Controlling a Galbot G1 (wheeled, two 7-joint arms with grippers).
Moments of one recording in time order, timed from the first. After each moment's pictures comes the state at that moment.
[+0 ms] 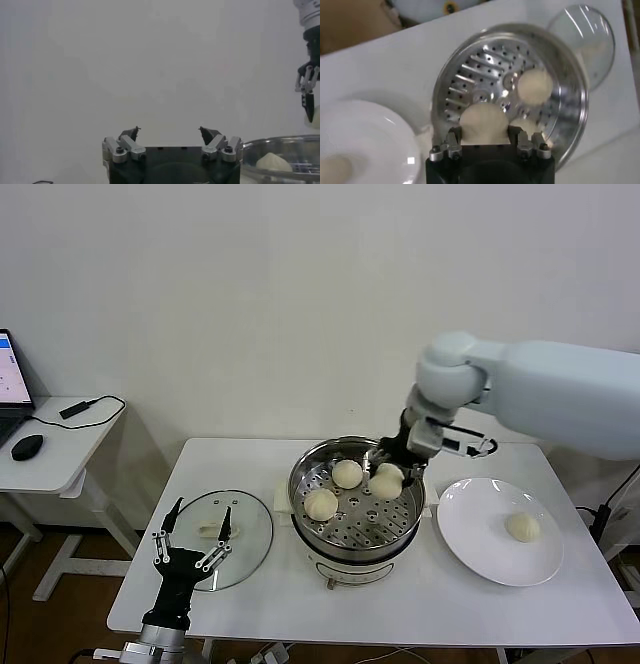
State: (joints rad) left arm 1.64 -1.28 -0.48 -2.07 -0.04 -0.34 -0.09; right arm 0.77 0.91 -1.42 1.62 -0.02 0.48 -1.12
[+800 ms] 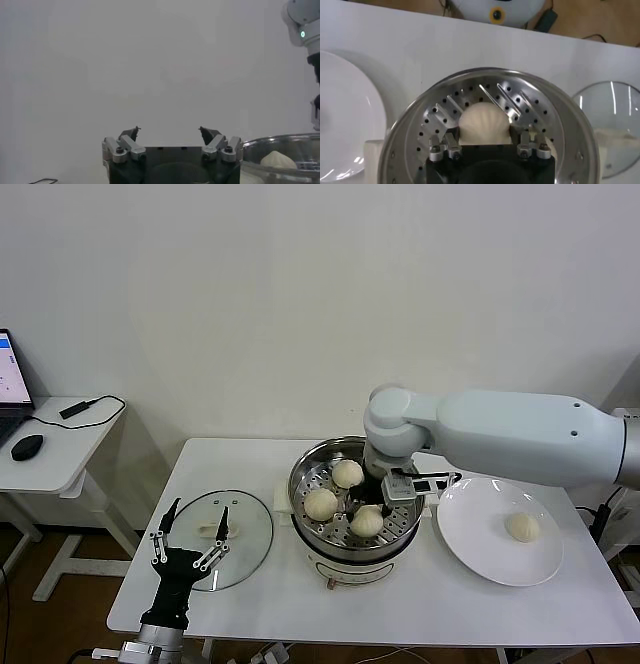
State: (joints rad) left arm 1.64 -1.28 -0.49 -2.06 -0.04 -0.34 -0.10; right arm 0.62 0.99 -1.39 1.65 -0.23 0.60 -1.11
